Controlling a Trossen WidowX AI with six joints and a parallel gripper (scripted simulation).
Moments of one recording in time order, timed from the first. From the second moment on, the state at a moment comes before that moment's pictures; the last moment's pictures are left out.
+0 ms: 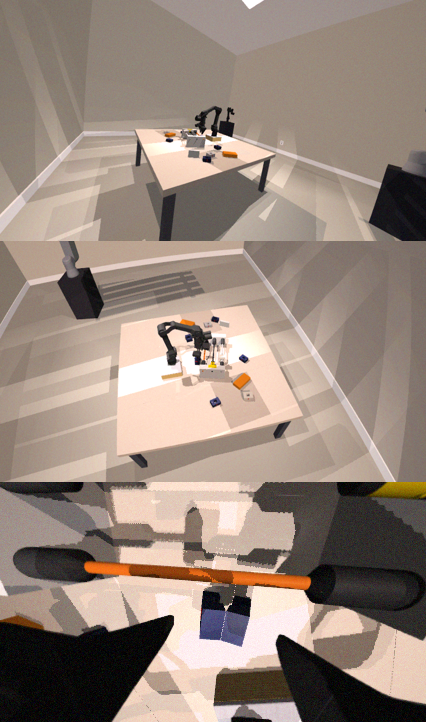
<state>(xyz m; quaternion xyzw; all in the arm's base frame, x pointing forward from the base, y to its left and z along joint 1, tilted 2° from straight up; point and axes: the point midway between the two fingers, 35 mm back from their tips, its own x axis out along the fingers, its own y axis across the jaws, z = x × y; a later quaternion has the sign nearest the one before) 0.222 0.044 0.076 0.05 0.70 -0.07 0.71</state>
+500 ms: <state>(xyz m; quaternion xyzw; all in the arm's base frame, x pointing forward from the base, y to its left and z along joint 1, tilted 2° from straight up) 0.222 0.043 0.051 0.05 0.70 -0.07 0.71</state>
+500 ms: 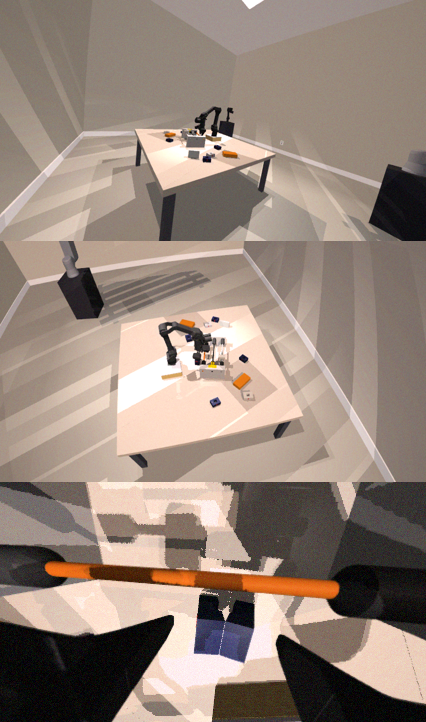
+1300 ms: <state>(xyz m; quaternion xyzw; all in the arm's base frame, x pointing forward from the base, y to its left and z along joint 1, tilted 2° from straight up) 0.221 0.043 0.044 0.05 0.70 -0.07 0.71</state>
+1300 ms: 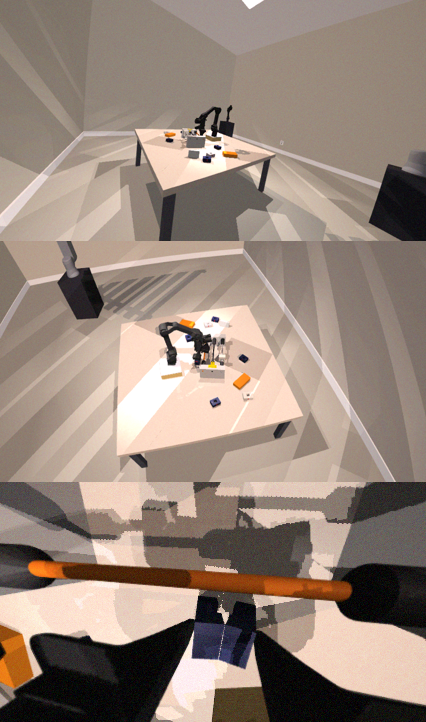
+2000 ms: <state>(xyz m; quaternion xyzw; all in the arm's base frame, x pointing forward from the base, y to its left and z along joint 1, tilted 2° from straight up) 0.225 0.046 0.119 0.05 0.70 -0.07 0.71</state>
